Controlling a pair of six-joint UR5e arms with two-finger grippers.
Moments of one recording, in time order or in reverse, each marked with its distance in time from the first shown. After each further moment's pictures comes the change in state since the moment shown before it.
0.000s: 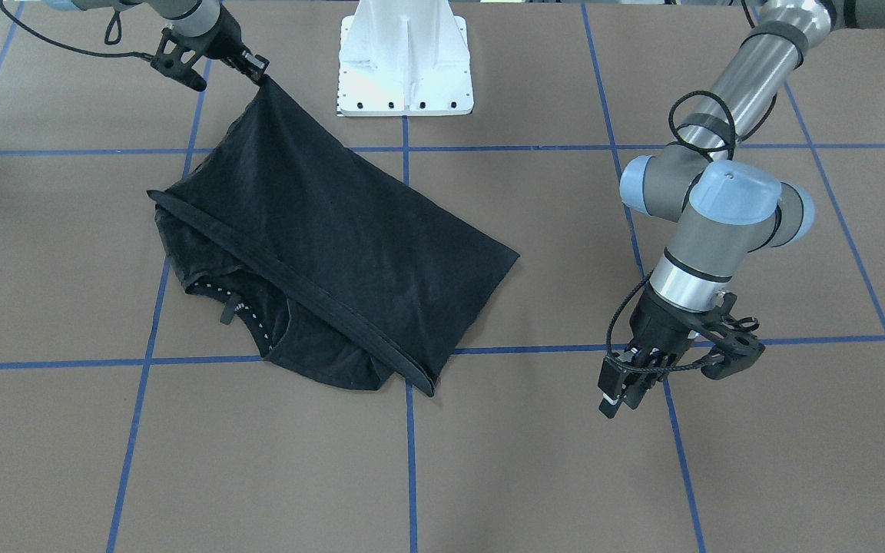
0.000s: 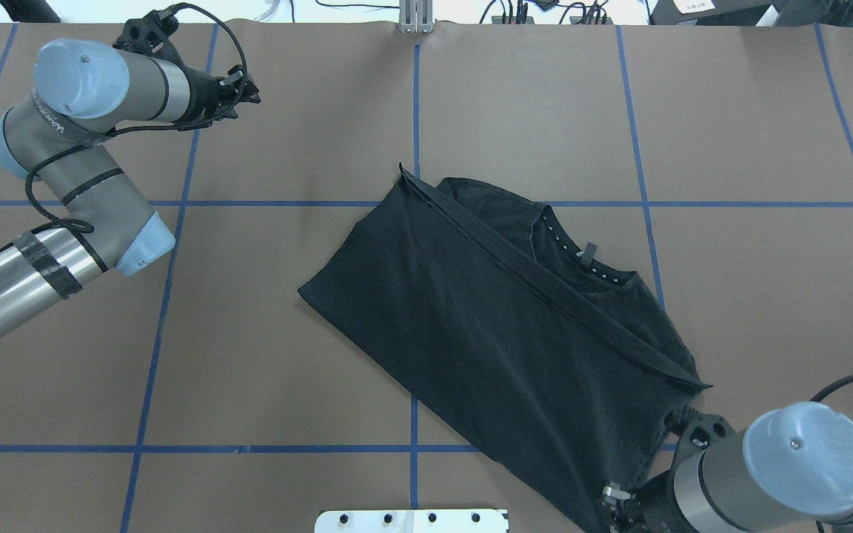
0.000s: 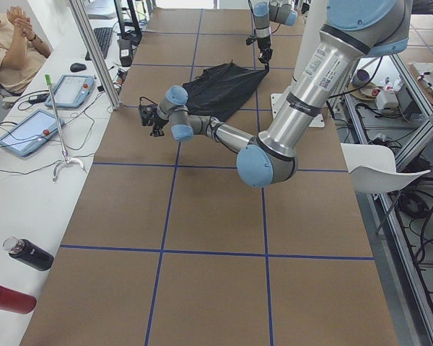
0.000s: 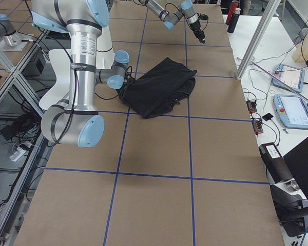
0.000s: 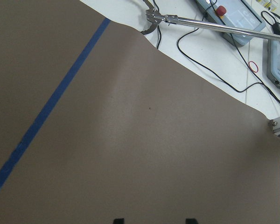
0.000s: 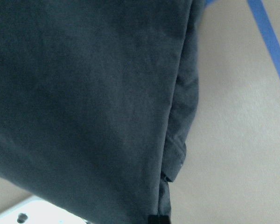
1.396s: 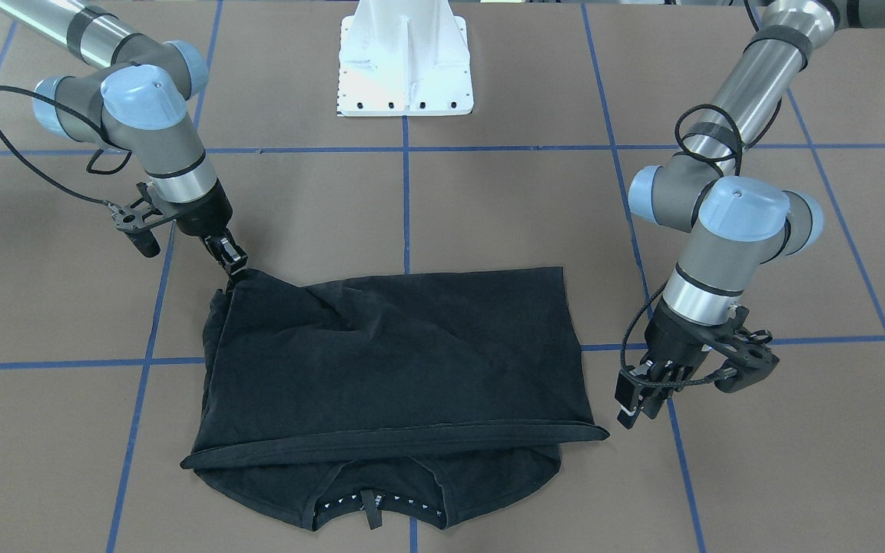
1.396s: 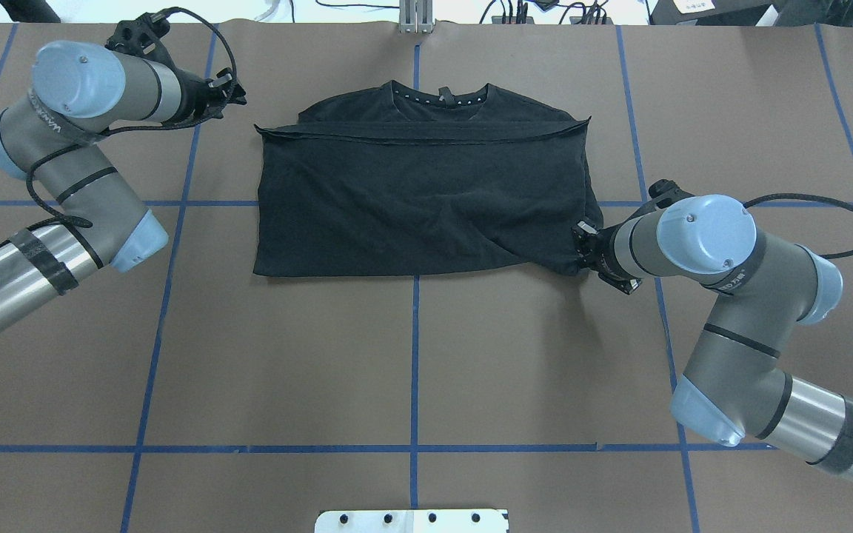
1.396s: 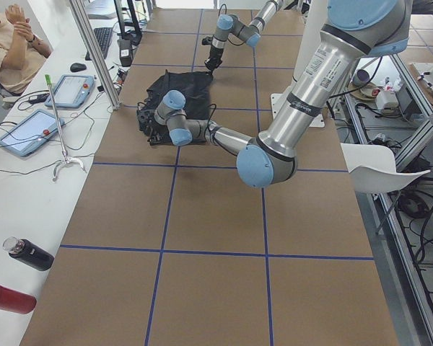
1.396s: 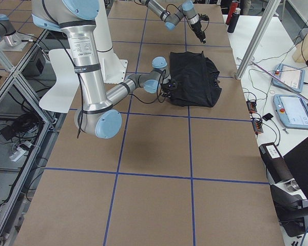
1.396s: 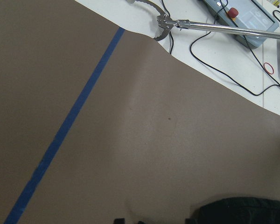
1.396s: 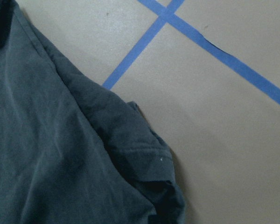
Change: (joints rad) left arm -0.013 0.000 0.058 -0.001 0.025 0.045; right arm 0.494 0.362 -0.439 0.001 -0.223 -0.085
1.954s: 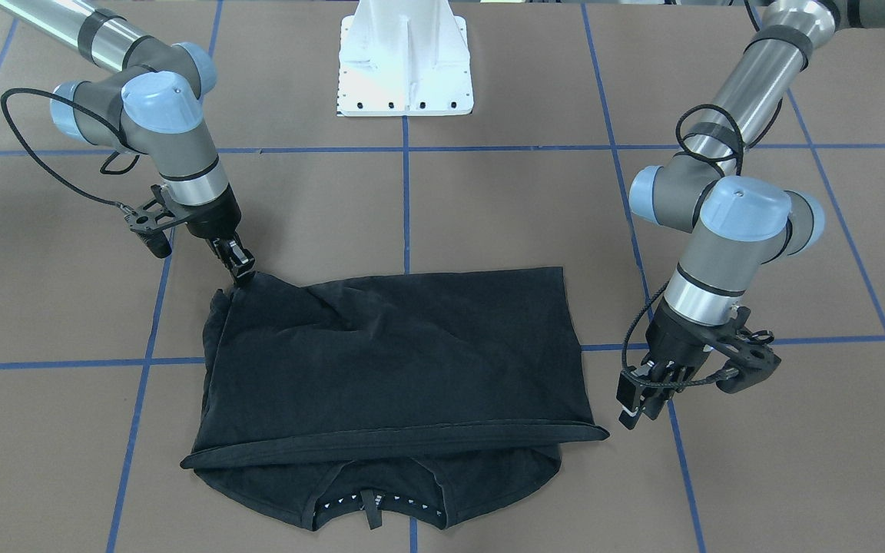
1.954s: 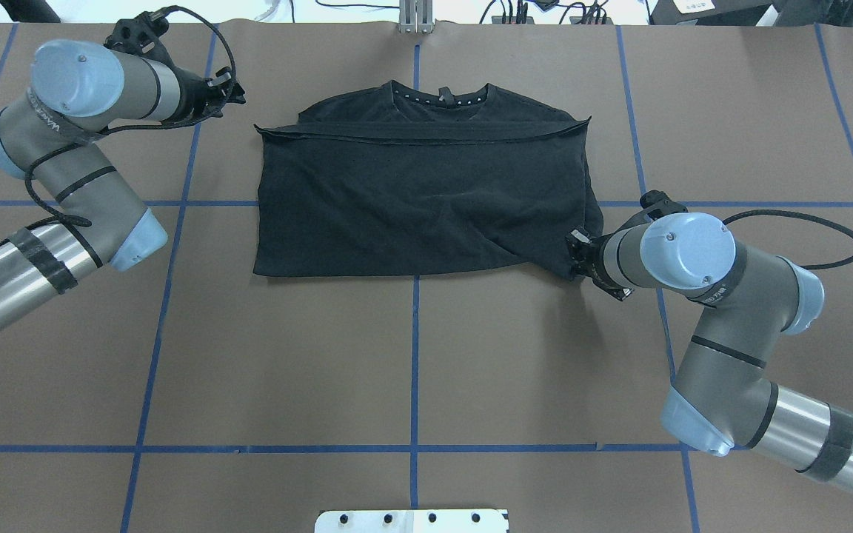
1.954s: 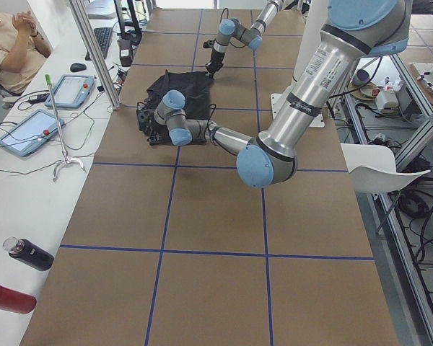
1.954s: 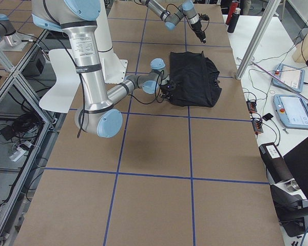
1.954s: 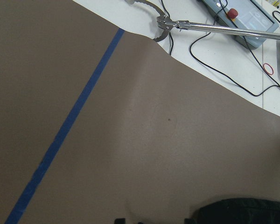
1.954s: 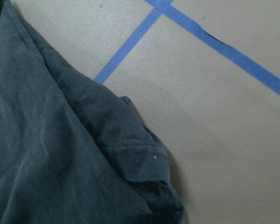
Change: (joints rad) left arm -0.002 0.000 0.000 0.000 0.000 0.001; right arm -0.035 0.024 -0.053 0.005 -0.068 0.013
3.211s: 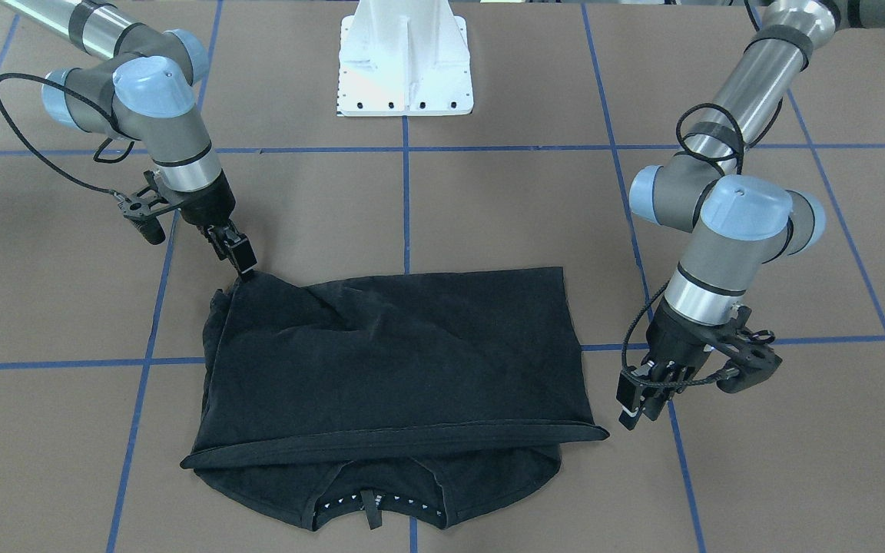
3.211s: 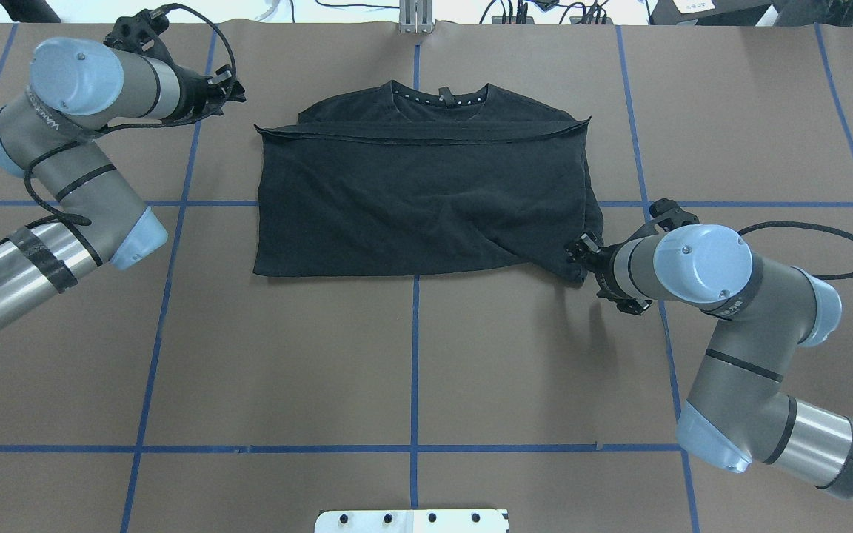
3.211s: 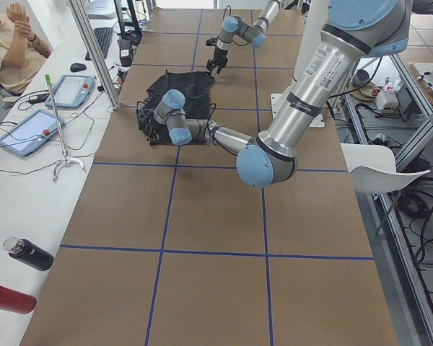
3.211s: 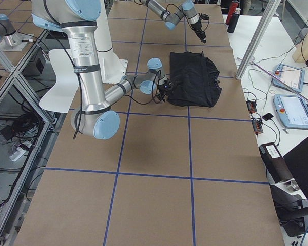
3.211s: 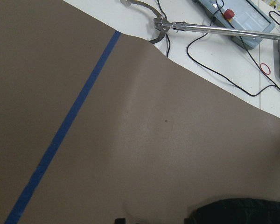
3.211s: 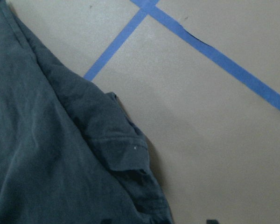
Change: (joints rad) left arm -0.002 -0.001 -0.003 0.000 0.000 0.003; right arm -0.017 -0.041 0.047 -0.002 -0.012 0.007
